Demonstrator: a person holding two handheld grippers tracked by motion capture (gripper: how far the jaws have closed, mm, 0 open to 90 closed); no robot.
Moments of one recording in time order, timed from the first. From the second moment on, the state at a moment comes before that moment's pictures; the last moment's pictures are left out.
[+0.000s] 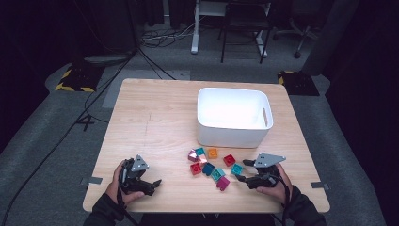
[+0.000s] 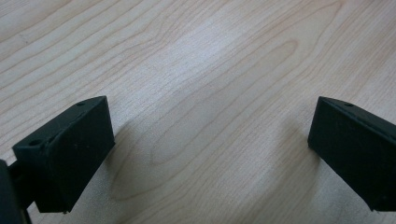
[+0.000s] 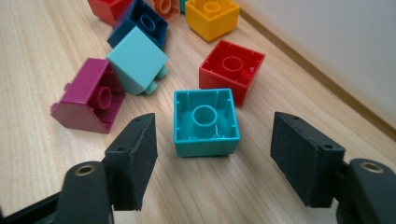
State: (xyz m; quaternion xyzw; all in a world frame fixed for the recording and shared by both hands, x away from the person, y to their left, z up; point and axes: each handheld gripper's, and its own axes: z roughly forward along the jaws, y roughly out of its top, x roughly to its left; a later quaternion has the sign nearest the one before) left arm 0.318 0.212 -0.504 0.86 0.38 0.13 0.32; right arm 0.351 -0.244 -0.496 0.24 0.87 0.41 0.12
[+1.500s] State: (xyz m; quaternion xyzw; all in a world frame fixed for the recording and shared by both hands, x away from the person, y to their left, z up) left arm 0.322 0.211 -0.504 0.86 0.37 0.13 0.33; right arm 0.351 -0.279 -0.472 0.28 0.84 0.44 0.17
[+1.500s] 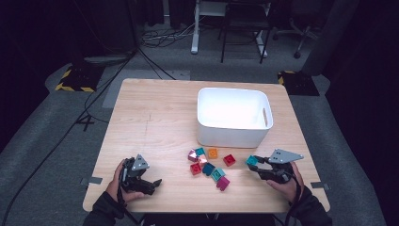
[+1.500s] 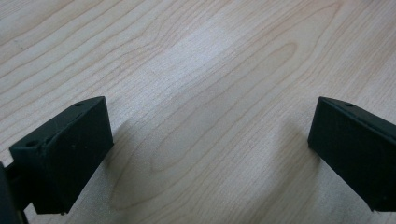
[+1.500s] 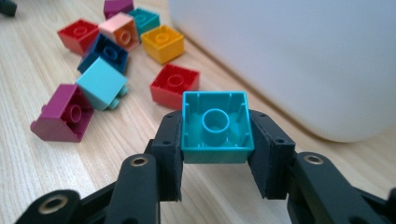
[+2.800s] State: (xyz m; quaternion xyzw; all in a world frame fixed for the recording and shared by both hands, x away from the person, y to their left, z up) left arm 0.323 0.210 -0.504 0.86 0.38 0.13 0.32; right arm 0.350 -0.306 -0.373 0.29 0.79 0.48 0.24
